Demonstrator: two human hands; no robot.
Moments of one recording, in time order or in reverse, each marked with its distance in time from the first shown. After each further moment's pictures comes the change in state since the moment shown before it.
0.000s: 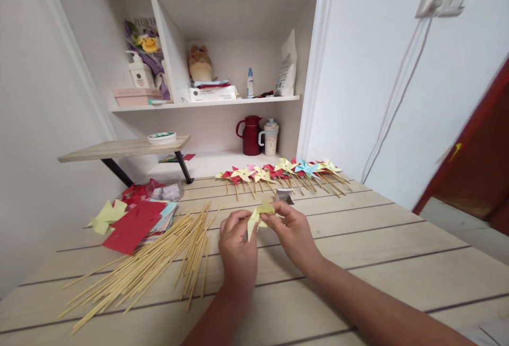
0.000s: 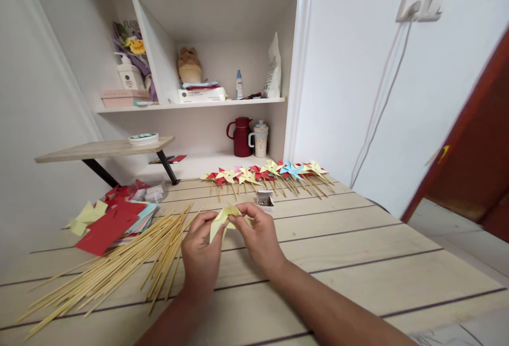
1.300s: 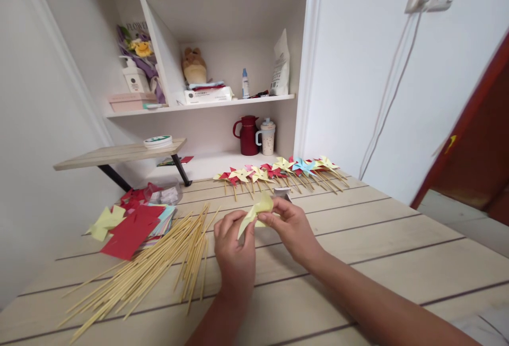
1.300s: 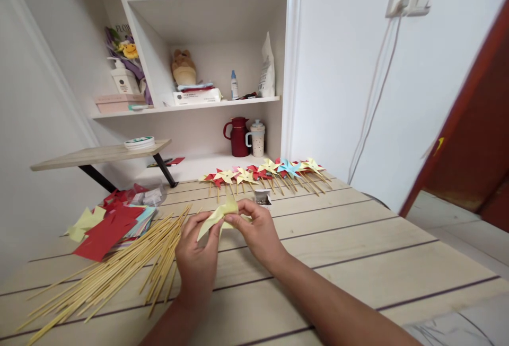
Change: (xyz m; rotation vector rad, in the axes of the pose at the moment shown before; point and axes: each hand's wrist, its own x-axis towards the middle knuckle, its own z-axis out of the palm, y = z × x) left_hand 0.003 0.006 -0.002 0.091 0.100 0.150; right_hand 0.006 -0.004 -0.006 0.141 -0.076 0.015
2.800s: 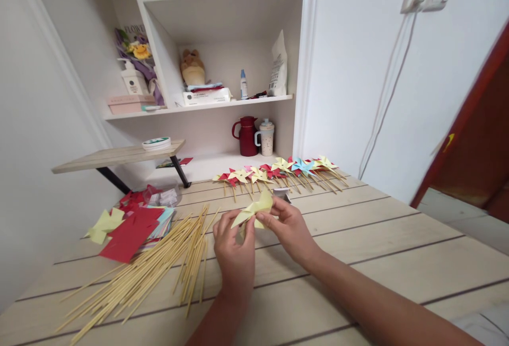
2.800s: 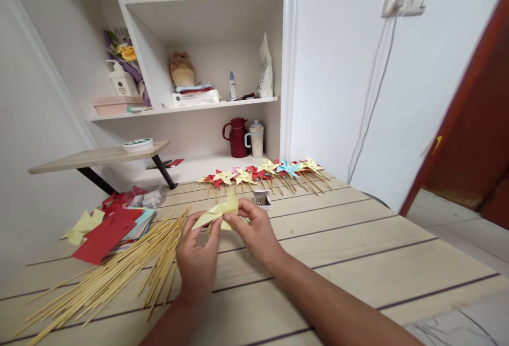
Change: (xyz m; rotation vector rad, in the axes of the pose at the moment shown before) left_hand 0.002 0.000 0.005 -0.003 0.029 -0.065; right_hand 0.001 0.002 0.001 0.021 -0.049 -0.007
